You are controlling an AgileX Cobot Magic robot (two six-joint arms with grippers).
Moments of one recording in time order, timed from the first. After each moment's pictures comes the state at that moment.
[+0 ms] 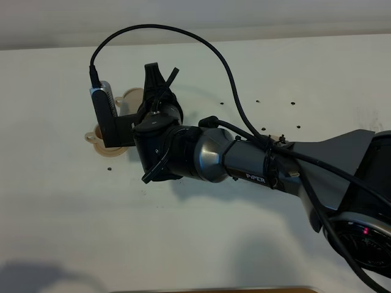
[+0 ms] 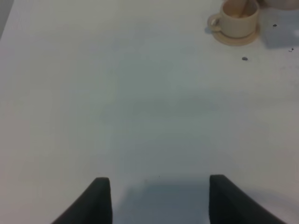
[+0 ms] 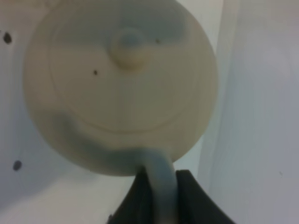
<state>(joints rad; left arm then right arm) 0.14 -0.01 -0.45 -0.03 1.06 0.17 0.92 2.27 -1.68 -1.24 0.74 0.05</state>
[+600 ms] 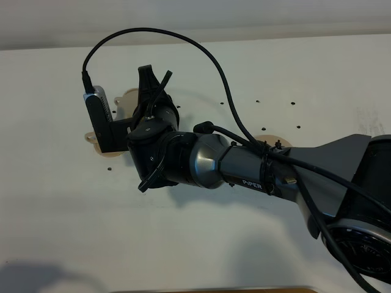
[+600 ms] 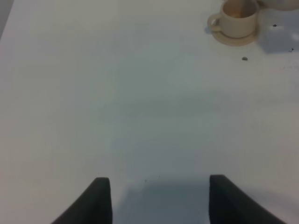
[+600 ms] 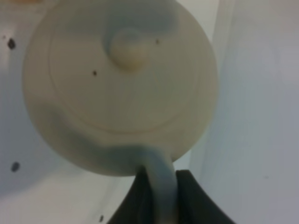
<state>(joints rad) 0.14 -0.01 -0.45 -0.03 1.06 0.17 0.94 2.27 -1.68 -1.28 0.76 0.05</state>
